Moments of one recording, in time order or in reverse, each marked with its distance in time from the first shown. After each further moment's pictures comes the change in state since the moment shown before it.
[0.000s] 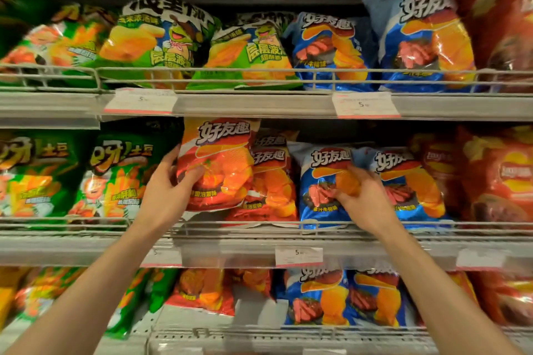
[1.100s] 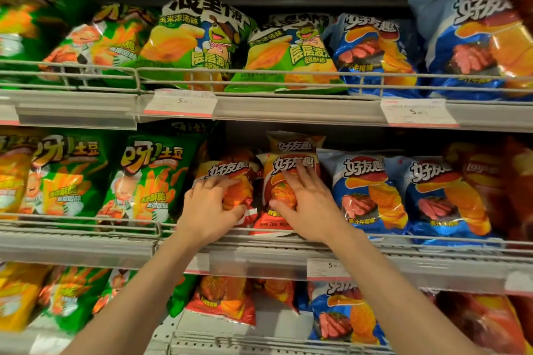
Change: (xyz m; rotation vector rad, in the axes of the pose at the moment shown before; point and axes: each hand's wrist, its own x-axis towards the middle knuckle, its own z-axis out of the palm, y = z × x) left_hand 0.017 -0.037 0.013 0.731 -0.219 0.161; right_hand 0.002 -0.090 0.094 -0.311 -0.225 -0.438
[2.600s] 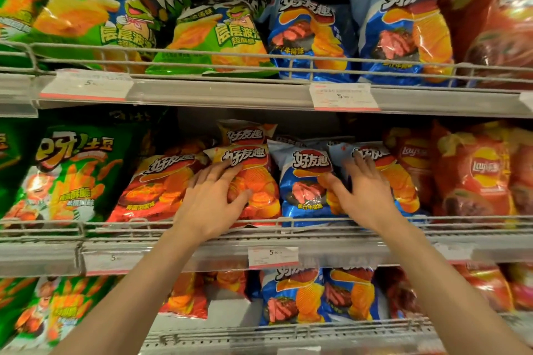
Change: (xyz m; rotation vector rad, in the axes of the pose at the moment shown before) left_hand -0.001 0.099 0.039 0.037 -0.035 0.142; right_hand -0.062 0.153 -0.057 -0.076 0.192 0.360
